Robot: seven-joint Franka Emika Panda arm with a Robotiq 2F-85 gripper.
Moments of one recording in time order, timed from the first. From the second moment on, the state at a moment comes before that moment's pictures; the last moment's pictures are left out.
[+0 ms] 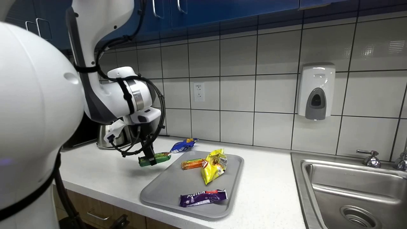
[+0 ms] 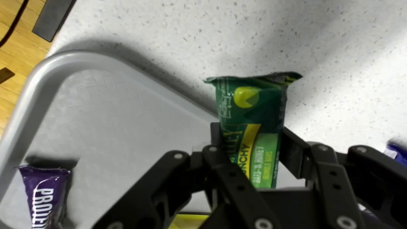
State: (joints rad) arm 0.12 0.13 0.20 -2.61 -0.76 2.87 1.82
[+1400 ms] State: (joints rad) arm 0.17 0.30 0.30 -2.42 -0.76 2.87 1.69
